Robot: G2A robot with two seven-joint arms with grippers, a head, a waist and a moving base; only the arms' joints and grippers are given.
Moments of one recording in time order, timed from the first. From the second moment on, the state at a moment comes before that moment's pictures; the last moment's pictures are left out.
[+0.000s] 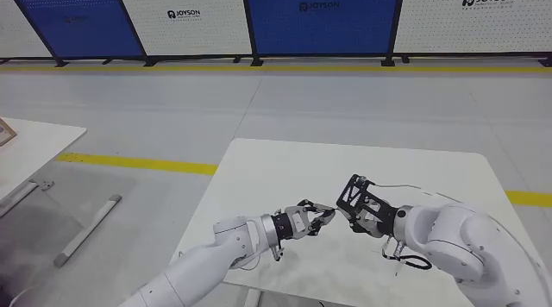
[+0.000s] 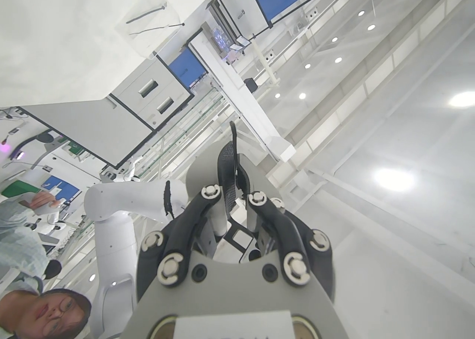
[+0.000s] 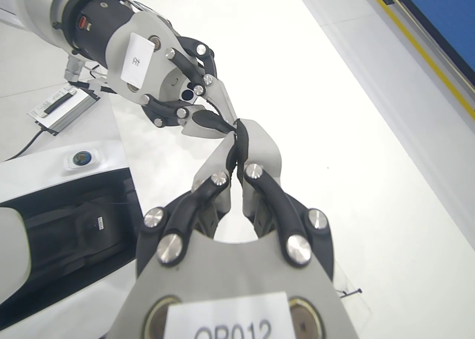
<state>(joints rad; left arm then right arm) 1.24 -0.99 -0.88 -1.65 -1.57 0.34 -0.25 -0.92 -0.94 0.80 -1.89 -0.75 -0.34 0.85</state>
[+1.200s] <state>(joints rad) 1.20 -0.97 -0.83 -1.61 -1.57 0.34 -0.27 -0.92 -0.94 0.80 -1.89 -0.75 -0.34 0.85</state>
